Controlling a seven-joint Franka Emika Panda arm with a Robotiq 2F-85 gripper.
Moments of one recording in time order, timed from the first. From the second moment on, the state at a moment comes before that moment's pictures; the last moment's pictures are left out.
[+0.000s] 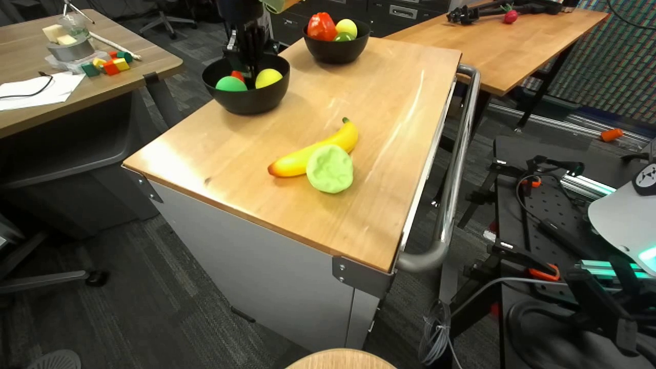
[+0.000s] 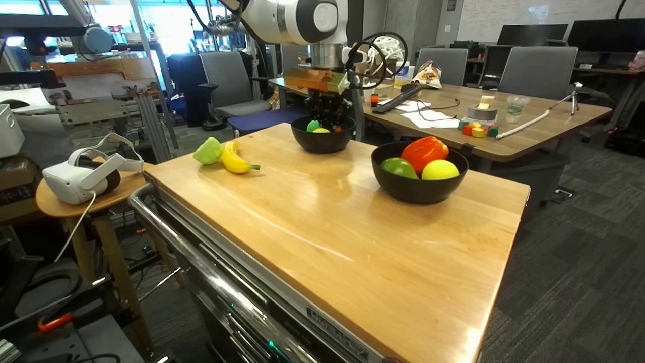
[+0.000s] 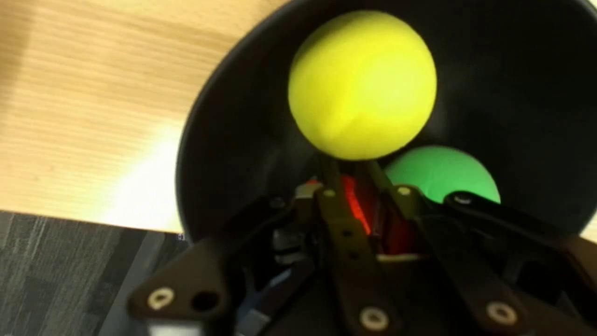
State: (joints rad) arm 0.00 0.69 0.04 -1.36 -0.02 2.12 -0.17
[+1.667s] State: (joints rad) arm 0.01 0.67 0.03 -1.44 -0.07 2.10 -0.09
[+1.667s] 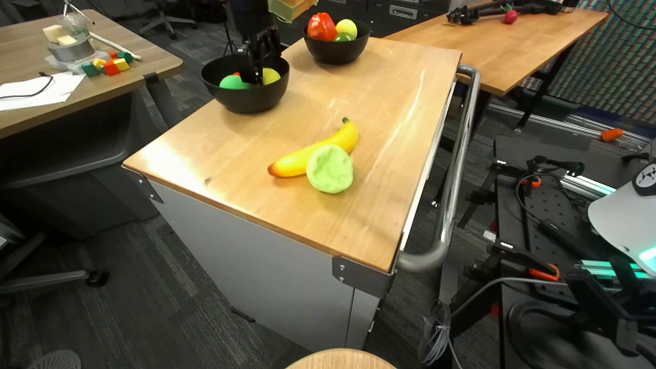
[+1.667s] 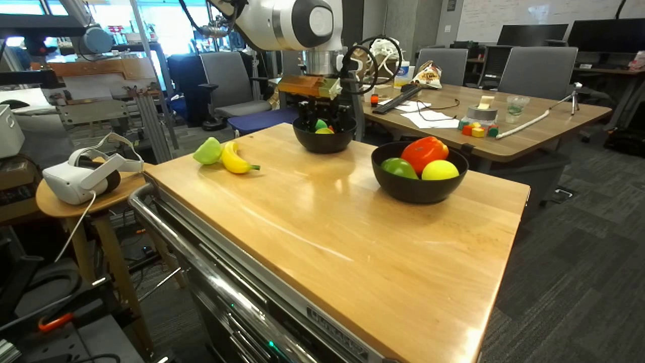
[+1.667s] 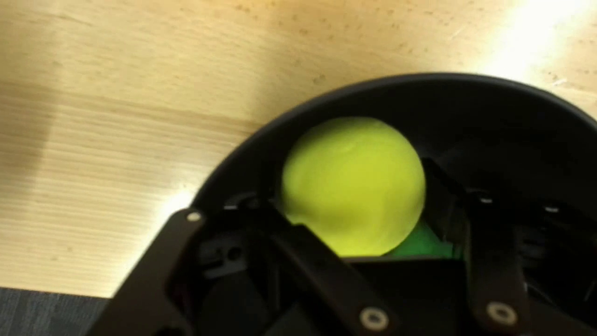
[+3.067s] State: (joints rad) arm 0.18 0.33 0.06 -1.61 -0.29 2.07 -0.06
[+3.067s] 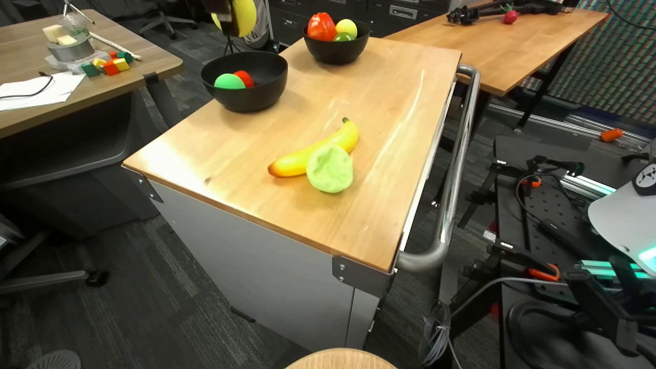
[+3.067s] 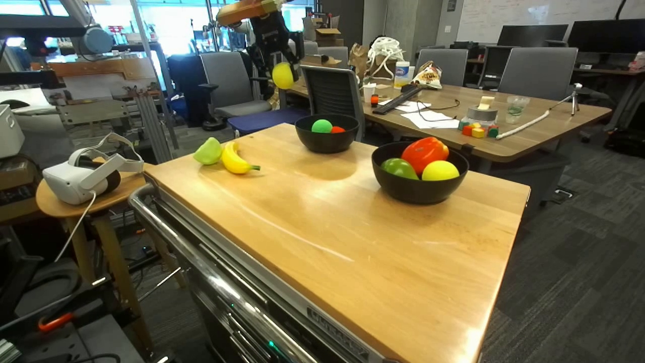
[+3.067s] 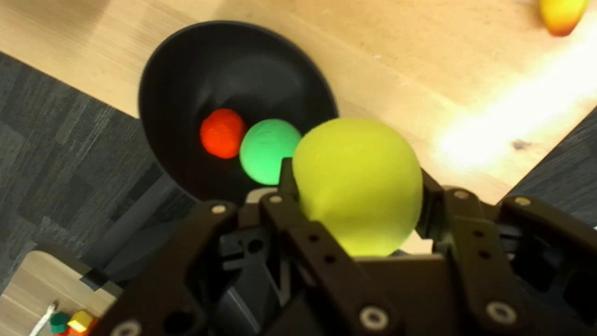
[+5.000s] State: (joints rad) arm 0.19 0.26 0.09 -1.78 -0.46 2.30 -0.11
